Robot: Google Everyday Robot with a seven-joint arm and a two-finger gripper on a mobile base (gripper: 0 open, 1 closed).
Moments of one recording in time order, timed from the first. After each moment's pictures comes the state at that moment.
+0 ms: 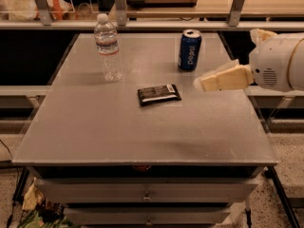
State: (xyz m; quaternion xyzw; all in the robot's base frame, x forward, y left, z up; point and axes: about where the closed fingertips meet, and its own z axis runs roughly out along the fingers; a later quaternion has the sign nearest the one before) arm 0.514 -0.177 0.984 -0.33 0.77 0.07 0.55
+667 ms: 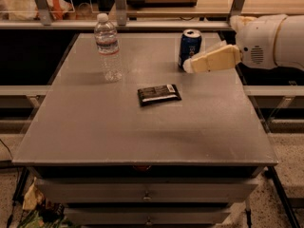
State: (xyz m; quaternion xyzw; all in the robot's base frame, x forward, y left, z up) arm 0.555 -0.151 0.998 -0.36 0.74 0.15 0.55
